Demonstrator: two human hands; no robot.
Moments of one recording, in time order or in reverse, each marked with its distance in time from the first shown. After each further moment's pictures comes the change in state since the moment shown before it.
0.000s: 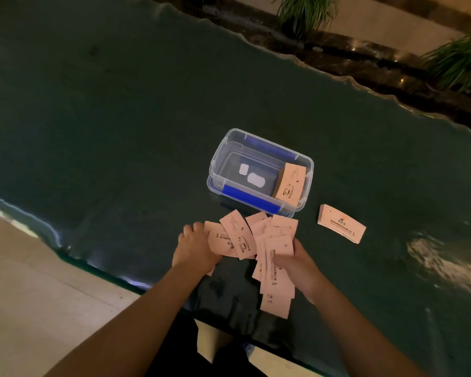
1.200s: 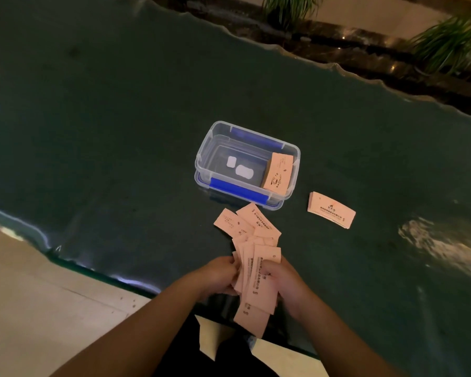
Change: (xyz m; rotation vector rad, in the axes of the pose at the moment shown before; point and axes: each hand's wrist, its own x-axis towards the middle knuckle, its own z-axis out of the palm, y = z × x) left_hand -0.048 0.039 0.035 -0.587 -0.735 -0.140; right_hand -0.022 0.040 0.024 0.239 -0.044 0.080
